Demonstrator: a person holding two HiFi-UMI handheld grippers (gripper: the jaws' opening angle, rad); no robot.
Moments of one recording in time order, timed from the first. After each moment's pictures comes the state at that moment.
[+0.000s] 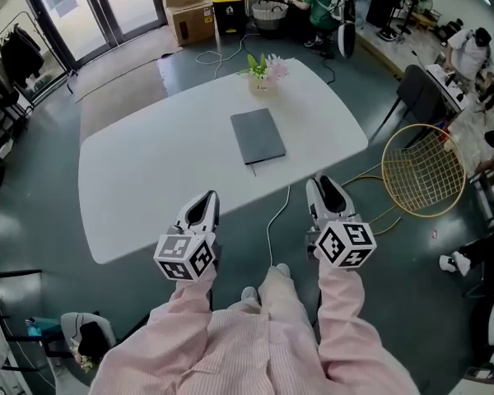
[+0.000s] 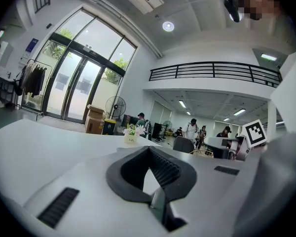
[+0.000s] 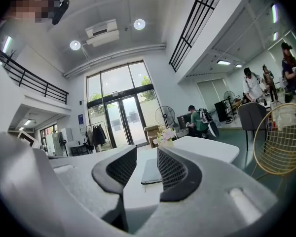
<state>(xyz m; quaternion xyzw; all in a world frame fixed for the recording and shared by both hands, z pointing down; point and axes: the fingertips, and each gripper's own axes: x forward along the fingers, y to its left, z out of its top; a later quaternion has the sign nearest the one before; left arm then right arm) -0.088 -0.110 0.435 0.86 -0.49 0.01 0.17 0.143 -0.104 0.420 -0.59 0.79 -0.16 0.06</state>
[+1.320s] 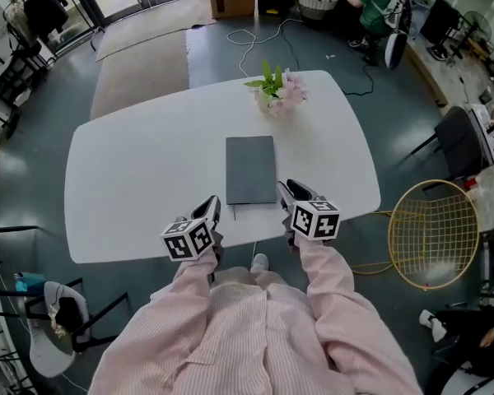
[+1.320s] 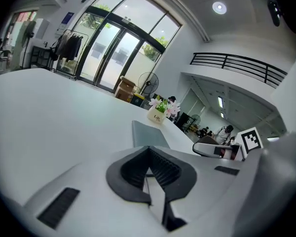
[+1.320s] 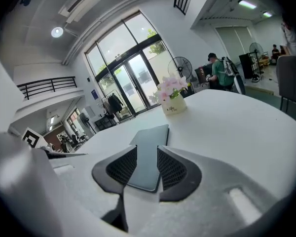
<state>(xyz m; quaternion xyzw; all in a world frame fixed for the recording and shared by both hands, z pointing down) -0.031 -0.294 0.573 0.73 -0.58 0.04 0.37 0.143 -0.354 0.570 -0.42 0.84 -0.32 -0.10</state>
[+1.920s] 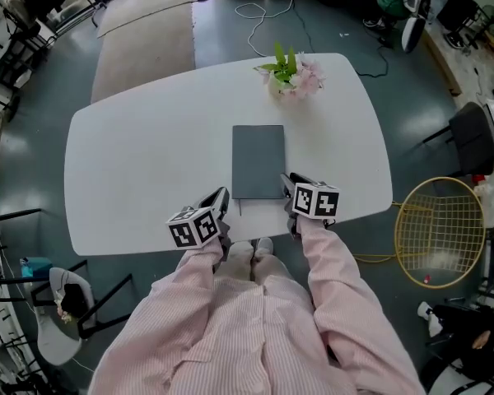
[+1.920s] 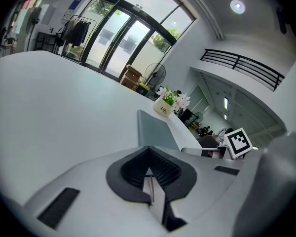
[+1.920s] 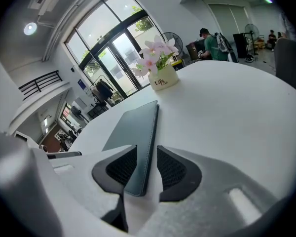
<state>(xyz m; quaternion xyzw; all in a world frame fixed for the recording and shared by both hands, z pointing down) -0.029 -0.312 0.608 0.70 -0.57 0.05 0.43 0.132 -0.379 0.641 -0.41 0.79 -0.42 -0.18</state>
